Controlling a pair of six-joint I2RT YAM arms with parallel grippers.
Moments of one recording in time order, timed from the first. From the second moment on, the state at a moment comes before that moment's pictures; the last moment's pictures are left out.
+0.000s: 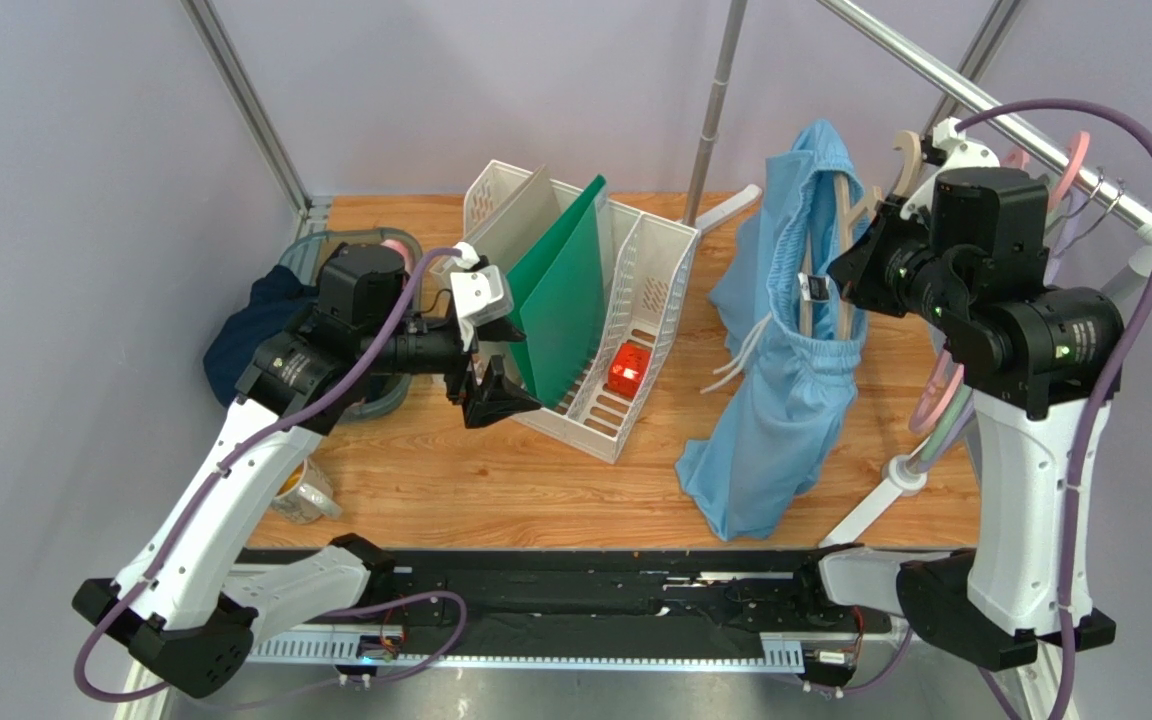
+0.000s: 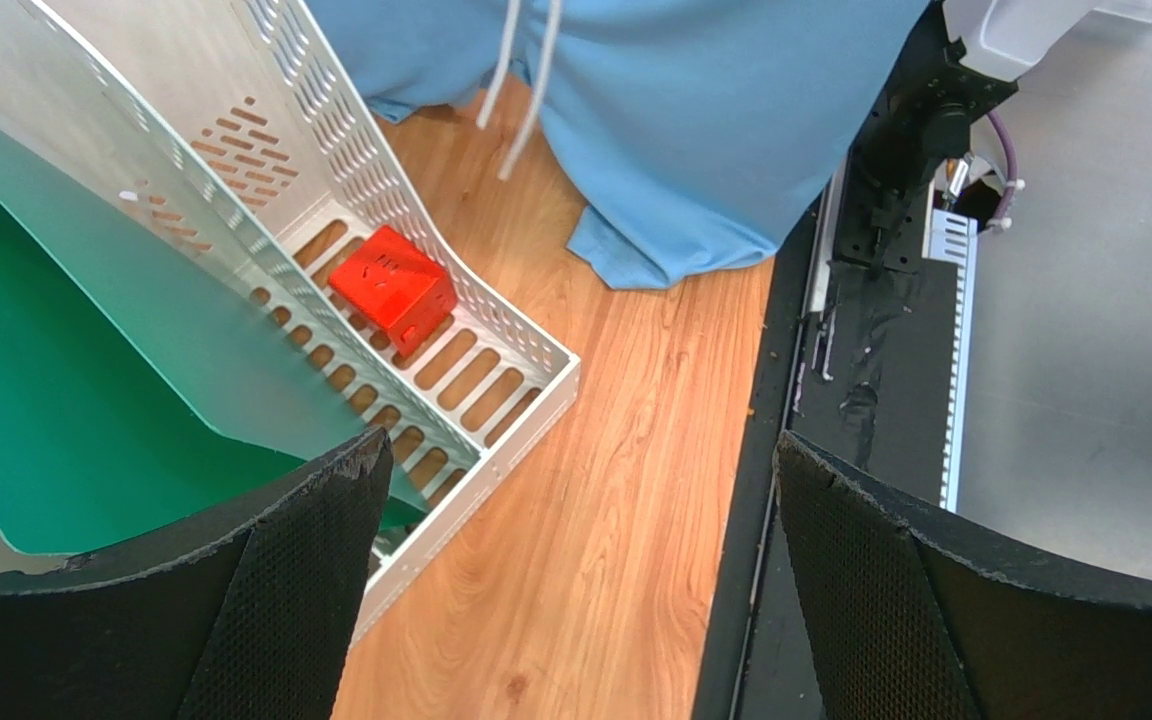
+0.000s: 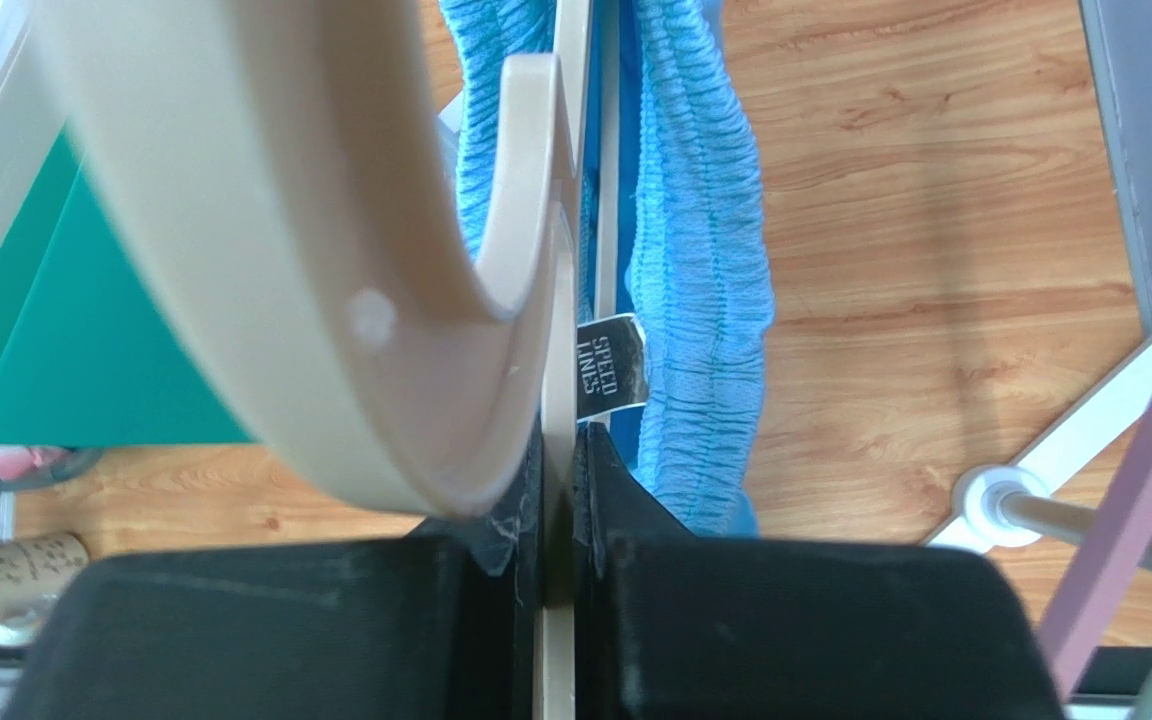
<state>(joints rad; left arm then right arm) -0.52 1.05 1.34 -0.78 0.75 0.30 0.22 1.26 2.12 -1.39 0.11 0.36</state>
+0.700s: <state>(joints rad) -0.52 1.04 1.25 -0.72 0.79 0.30 0.44 1.47 2.17 -1.06 0.62 0.47</state>
